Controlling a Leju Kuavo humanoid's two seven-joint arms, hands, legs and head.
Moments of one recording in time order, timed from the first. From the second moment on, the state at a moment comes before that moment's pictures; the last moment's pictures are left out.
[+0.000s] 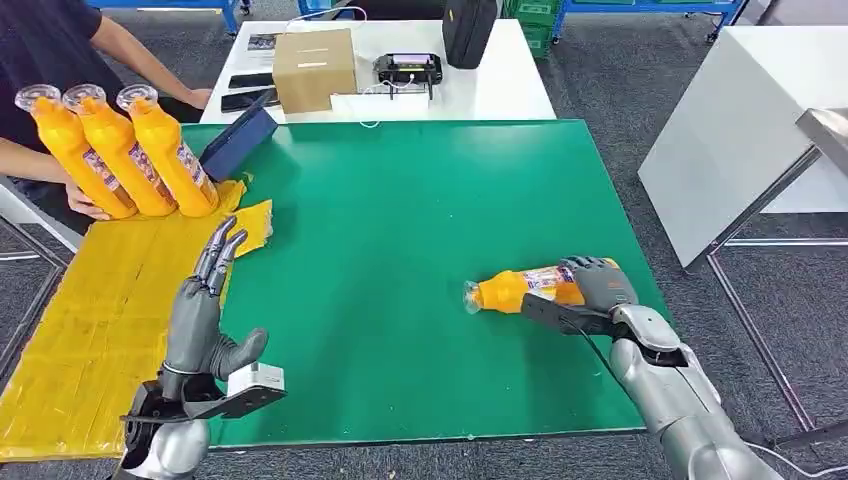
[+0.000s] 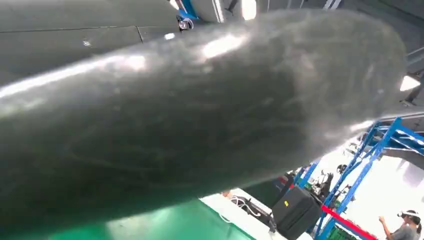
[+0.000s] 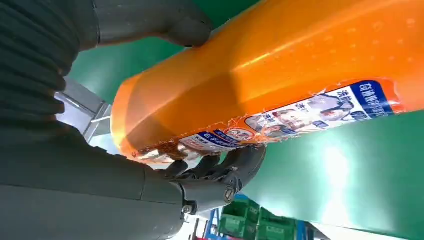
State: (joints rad) left arm -0.04 0.03 -0.19 -1.65 -0.89 0.44 -0.40; right arm -0.41 -0.27 0.27 -0.84 1.03 0.05 0.00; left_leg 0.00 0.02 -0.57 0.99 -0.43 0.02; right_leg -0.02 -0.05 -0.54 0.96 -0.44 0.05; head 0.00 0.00
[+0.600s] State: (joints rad) left arm -0.02 0.03 -0.20 -1.67 -0.94 0.44 -0.38; right arm -0.36 -0.20 0.39 -0.87 1.20 -0.10 0.08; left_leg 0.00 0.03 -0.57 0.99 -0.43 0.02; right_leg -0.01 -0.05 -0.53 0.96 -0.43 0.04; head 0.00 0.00
